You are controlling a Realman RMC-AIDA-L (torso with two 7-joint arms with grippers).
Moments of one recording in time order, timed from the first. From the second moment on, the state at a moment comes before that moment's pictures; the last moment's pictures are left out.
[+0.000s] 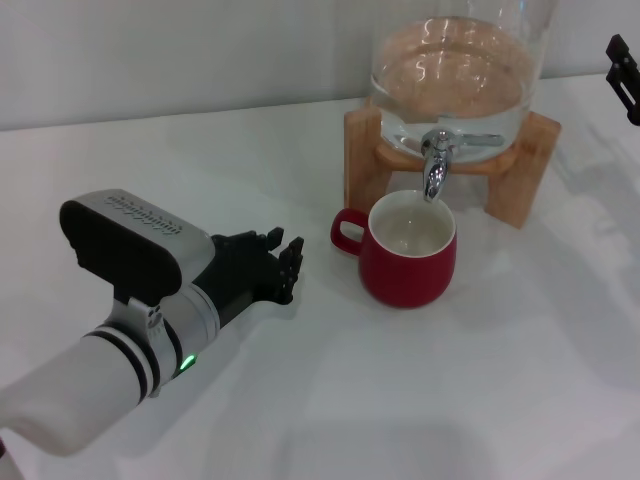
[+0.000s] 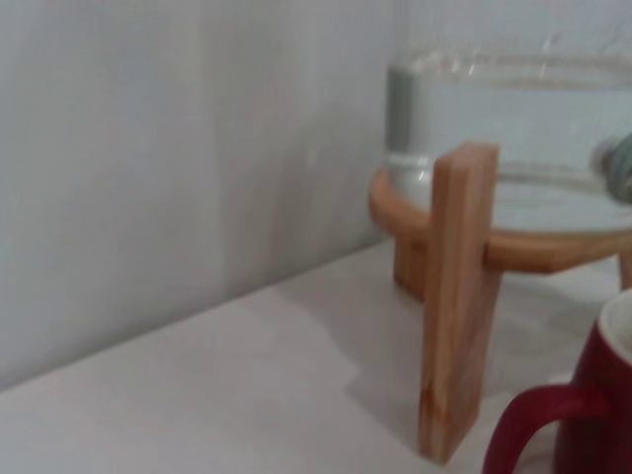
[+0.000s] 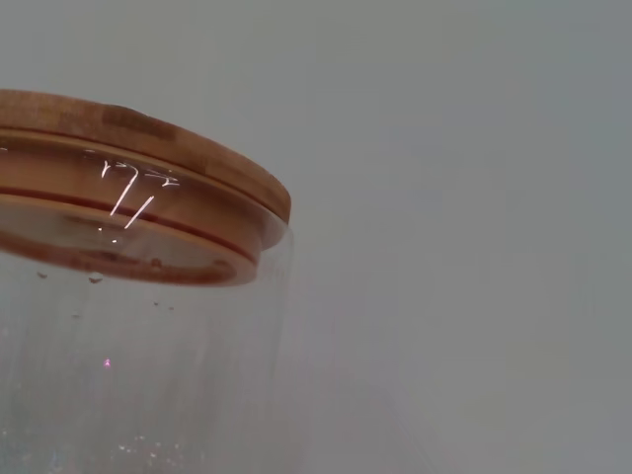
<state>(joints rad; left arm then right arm) -0.37 -2.08 -0.95 -0.96 0.47 -0.15 2.29 0.39 2.00 1.97 0.20 -0.30 1.31 -2.89</state>
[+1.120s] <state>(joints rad) -0.10 -2.09 -1.43 -0.90 0.28 -0.95 2.58 0.36 2.01 2.02 0.21 -0.26 1.33 -2.89</state>
